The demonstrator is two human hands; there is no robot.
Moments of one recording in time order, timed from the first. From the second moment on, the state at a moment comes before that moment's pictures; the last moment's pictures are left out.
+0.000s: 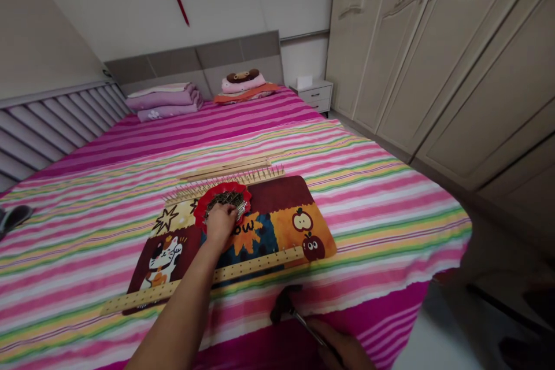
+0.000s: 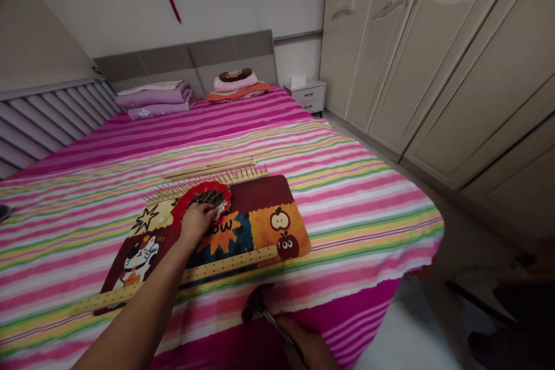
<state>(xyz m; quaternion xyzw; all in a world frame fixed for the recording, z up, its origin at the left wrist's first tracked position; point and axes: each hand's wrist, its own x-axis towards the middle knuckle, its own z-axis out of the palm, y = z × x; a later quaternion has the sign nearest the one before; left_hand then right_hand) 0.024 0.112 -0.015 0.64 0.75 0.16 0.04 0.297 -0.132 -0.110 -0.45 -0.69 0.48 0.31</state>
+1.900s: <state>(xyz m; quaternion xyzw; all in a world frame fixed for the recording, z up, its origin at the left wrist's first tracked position) 0.010 0.023 -0.028 0.35 0.72 0.49 0.35 0.294 -0.139 -0.095 -0.48 -0.67 0.49 0.27</state>
